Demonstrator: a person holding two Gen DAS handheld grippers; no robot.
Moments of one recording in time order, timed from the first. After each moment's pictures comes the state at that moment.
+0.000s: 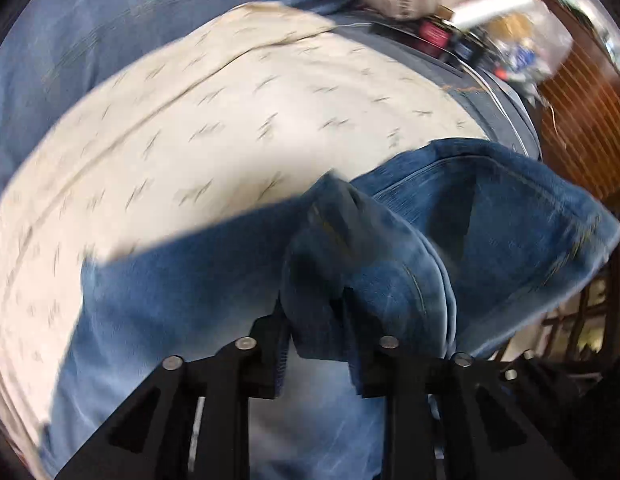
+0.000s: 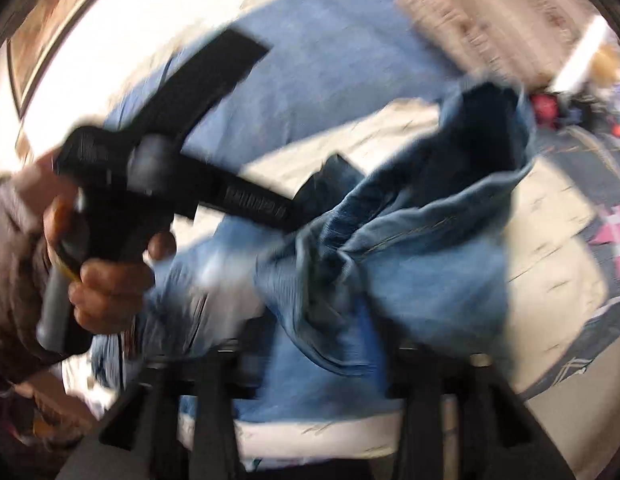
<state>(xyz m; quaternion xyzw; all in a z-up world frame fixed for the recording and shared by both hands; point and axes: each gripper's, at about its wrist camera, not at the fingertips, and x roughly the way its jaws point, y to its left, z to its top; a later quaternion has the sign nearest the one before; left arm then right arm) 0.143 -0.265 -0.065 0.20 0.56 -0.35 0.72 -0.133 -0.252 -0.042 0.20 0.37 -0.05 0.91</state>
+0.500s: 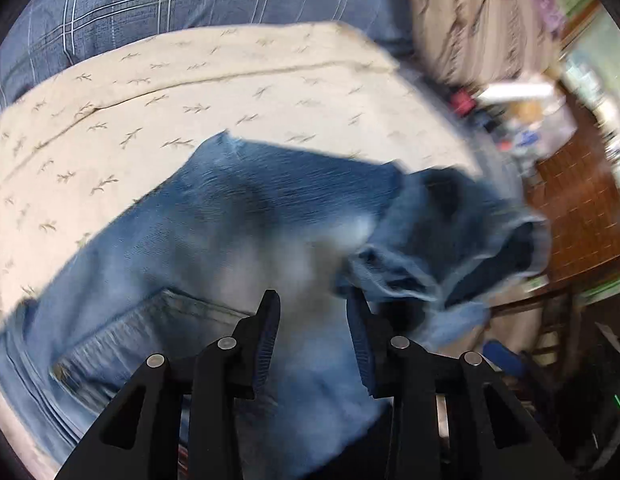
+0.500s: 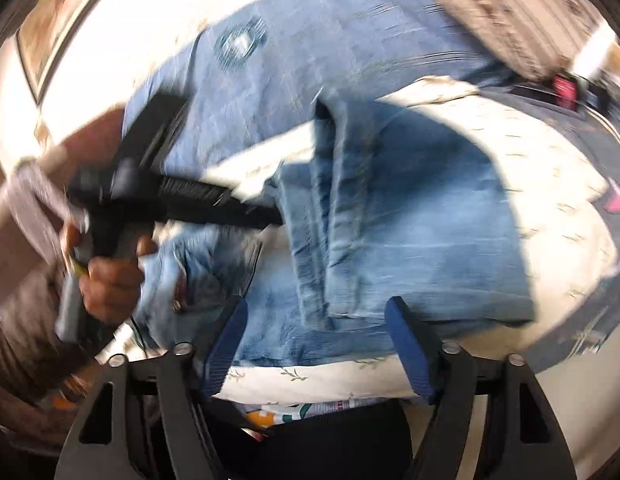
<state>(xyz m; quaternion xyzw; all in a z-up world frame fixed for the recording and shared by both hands) 0.132 -0.137 -0.021 0.03 0.57 -0.34 0.74 -0.178 -0.260 -0.019 0.26 0.36 -0.03 0.90</state>
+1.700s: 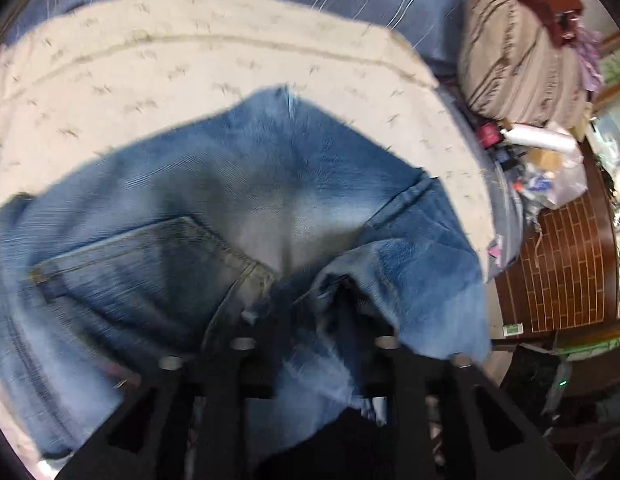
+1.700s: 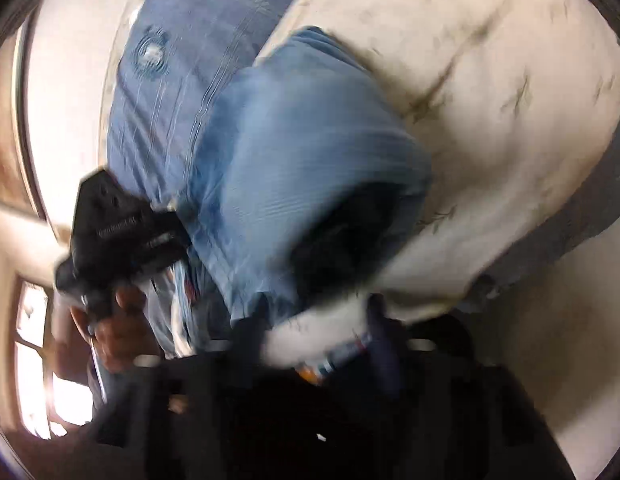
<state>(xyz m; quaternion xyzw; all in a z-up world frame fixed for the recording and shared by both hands) 0.098 -0.098 -0.013 -0.05 0.61 -0.27 0.75 -0.176 -0.306 -0.083 0.45 0.44 0.07 0.77</state>
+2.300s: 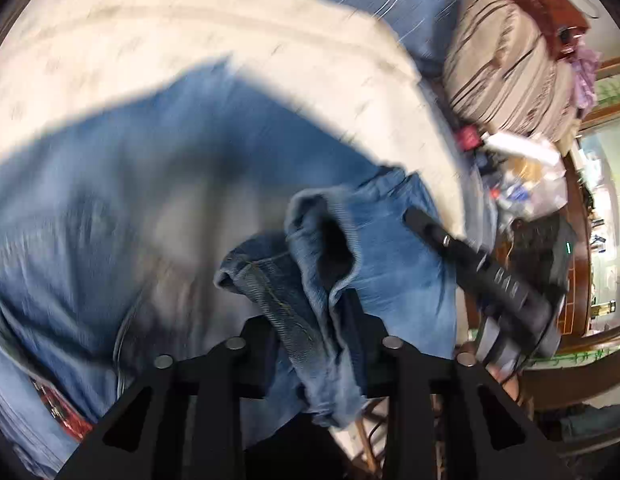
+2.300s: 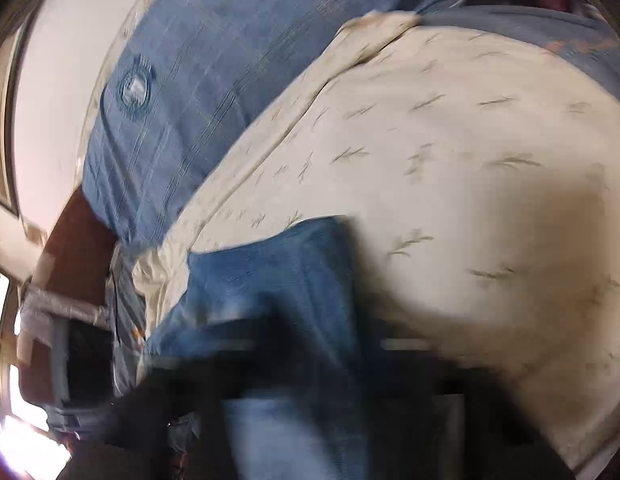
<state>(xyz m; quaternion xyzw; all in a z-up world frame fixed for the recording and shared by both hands) 0.112 -0.124 -0.023 -0.11 0.62 -0.30 0.72 -0.048 -0.381 -0.063 0.35 0.43 -0.01 0.83</state>
